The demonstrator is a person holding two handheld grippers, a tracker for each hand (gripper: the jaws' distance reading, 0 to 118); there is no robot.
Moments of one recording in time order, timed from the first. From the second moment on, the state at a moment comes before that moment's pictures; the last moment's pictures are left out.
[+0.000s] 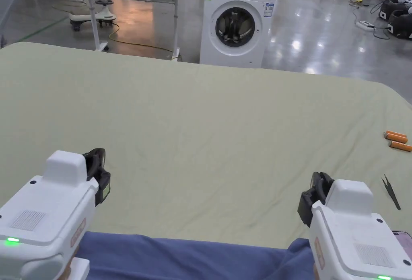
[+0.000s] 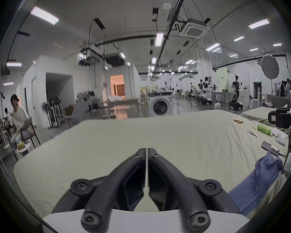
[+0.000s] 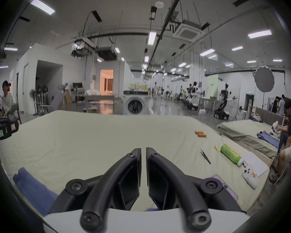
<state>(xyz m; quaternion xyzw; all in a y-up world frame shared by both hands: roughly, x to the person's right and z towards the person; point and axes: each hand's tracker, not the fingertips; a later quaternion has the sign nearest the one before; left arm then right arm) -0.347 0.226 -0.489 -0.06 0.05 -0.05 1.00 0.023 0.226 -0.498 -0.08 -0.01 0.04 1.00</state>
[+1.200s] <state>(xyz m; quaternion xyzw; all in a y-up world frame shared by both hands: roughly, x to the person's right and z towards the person) -0.605 0.075 -0.504 -0.43 -0.17 0.40 0.79 -0.029 0.207 -0.510 -0.09 0.06 0.06 0.99</state>
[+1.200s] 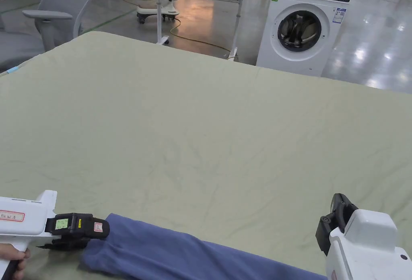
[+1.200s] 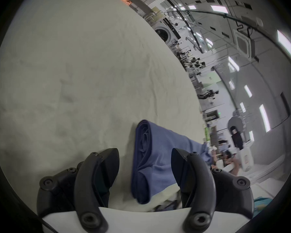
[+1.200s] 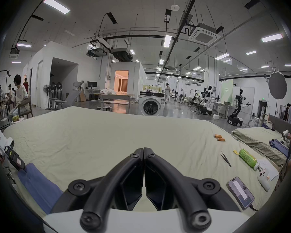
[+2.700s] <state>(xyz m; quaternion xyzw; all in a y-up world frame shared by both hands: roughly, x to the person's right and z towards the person) -0.410 0.227 -0.508 -0.49 -0.18 0.19 0.83 0.004 0.207 -0.519 -0.10 0.06 0.05 0.99</state>
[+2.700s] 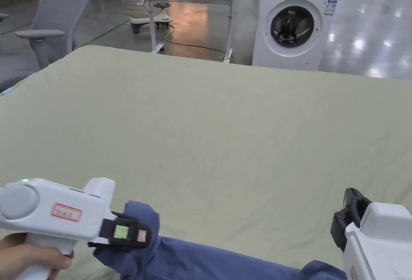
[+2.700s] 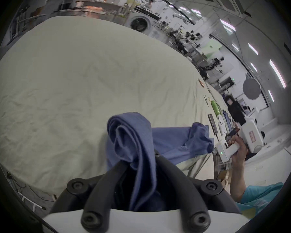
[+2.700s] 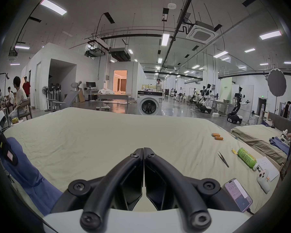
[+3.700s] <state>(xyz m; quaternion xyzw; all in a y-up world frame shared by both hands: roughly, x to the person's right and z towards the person) -0.324 0.186 -0.542 -0.49 -0.19 0.22 0.82 0.024 0.203 -0.504 -0.11 0.04 0.05 0.99</state>
